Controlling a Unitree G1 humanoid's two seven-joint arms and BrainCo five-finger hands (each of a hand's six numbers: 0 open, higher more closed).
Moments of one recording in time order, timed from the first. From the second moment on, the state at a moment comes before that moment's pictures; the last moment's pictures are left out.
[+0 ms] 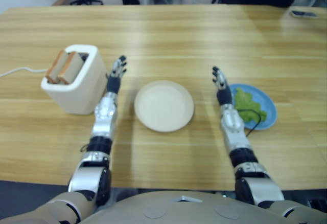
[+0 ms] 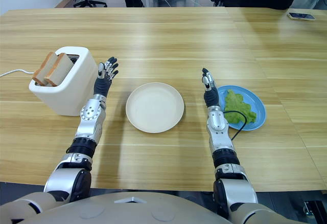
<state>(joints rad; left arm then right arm) -0.44 0.10 0.11 0.65 -0.08 -0.39 -0.11 -0.32 -0.17 -0.11 0.67 -0.07 -0.50 -0.06</state>
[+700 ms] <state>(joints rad) -0.24 0.19 0.06 -0.09 -0.13 -0.16 -0.19 -0.30 -0.17 -0.12 0.67 -0.07 -0.52 -0.07</state>
